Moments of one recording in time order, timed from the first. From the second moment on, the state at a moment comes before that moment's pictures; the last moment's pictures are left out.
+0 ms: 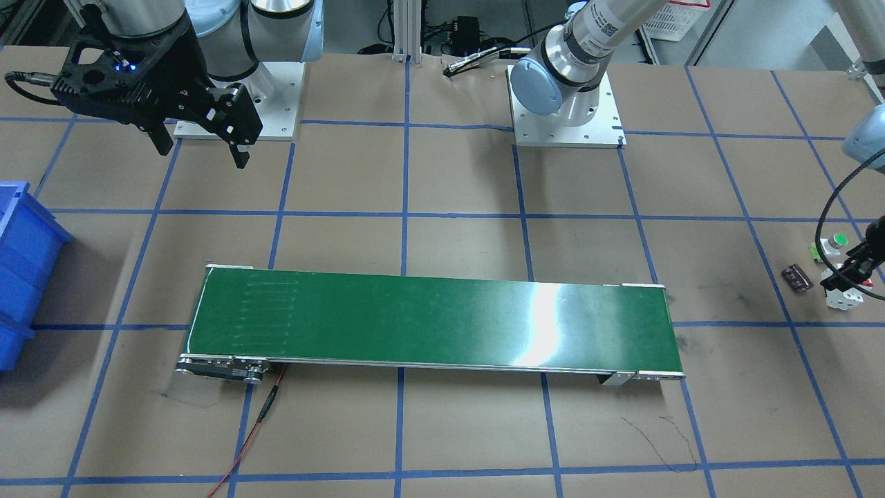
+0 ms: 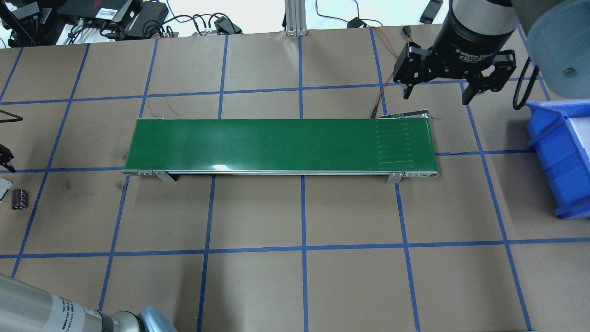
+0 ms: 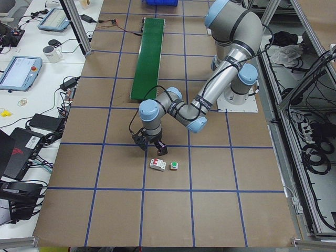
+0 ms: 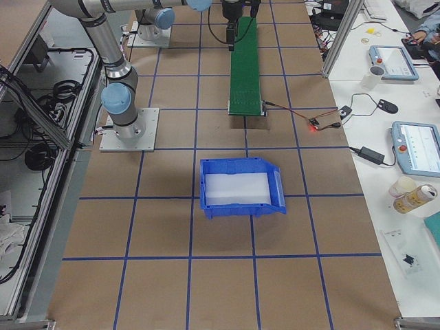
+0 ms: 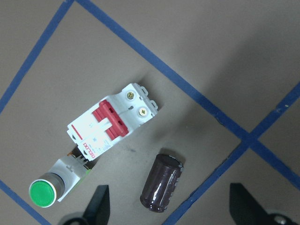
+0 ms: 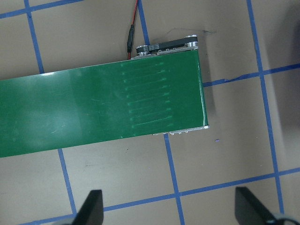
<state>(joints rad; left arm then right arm) -0.74 -2.01 -1.68 -0.98 1.71 0.12 1.61 -1.62 1.56 -1.58 -1.59 0.23</state>
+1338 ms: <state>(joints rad) -0.74 -2.11 -1.72 -0.99 1.79 0.10 1.61 -1.62 1.56 -1.57 -1.60 0.23</state>
